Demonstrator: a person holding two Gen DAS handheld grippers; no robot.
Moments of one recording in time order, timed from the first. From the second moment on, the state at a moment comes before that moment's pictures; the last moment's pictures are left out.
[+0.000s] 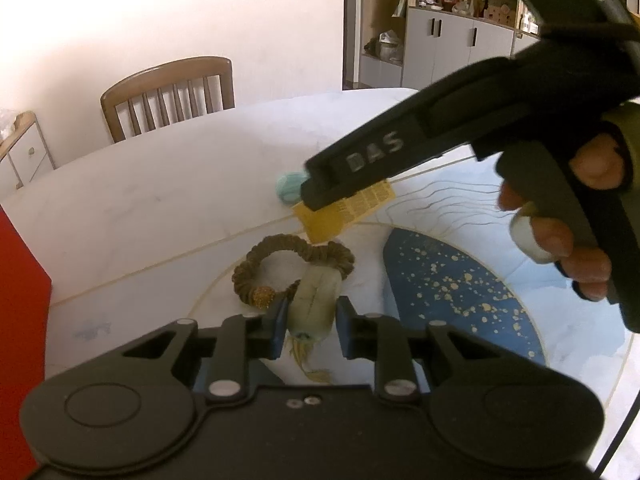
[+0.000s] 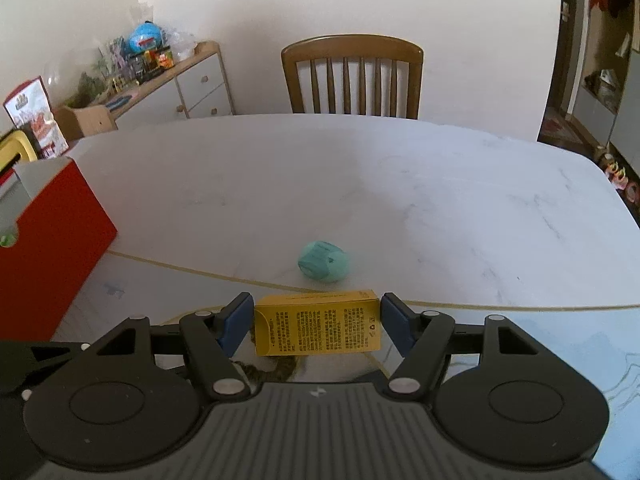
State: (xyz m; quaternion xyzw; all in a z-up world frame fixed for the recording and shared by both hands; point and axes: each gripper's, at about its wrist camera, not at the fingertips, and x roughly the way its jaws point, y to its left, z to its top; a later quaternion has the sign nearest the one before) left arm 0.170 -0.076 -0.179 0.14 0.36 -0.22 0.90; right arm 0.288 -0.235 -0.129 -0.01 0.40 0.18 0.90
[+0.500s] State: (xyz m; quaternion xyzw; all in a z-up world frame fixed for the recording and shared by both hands) left arm 0.157 -0.048 -0.148 0.10 0.37 -0.22 0.90; right arm 0.242 -0.255 -0.086 0.00 0.39 0.19 0.90
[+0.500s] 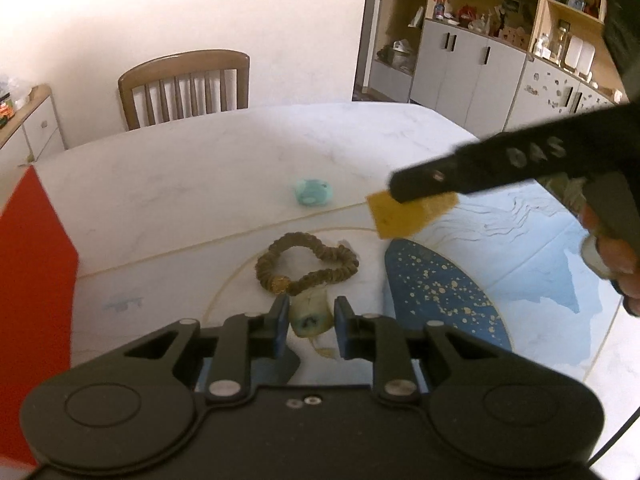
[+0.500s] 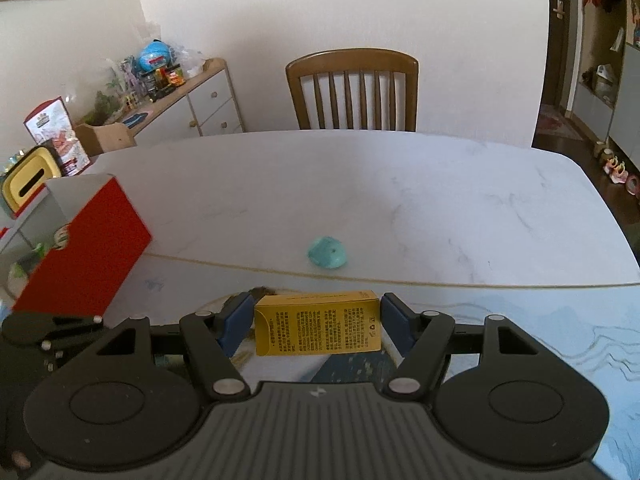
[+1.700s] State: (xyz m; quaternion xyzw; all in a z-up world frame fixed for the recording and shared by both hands) left arm 0.102 0.110 -0.011 0.05 0.30 -0.17 0.94; right arm 0.146 -0.102 0.018 -0.06 0.32 0.32 0.89
